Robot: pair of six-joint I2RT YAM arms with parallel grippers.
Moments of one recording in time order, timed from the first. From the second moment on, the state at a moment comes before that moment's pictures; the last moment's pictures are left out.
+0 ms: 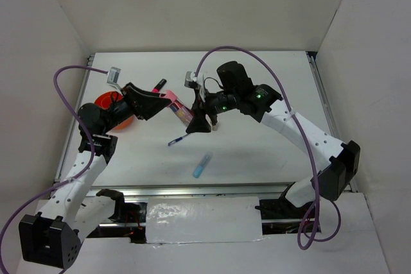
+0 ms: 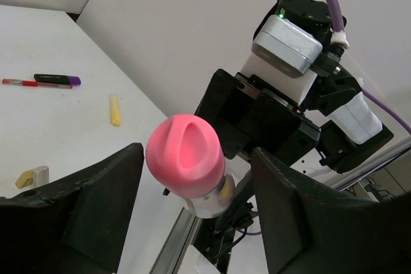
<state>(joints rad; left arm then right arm) -0.15 0.91 0.68 0.60 0.80 -1.03 0.74 1.46 1.49 -0.61 -0.78 -0.21</state>
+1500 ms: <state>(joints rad) 0.27 0.97 0.87 0.05 0.34 -0.26 0.51 1.36 1.42 -0.55 -0.64 -0.13</state>
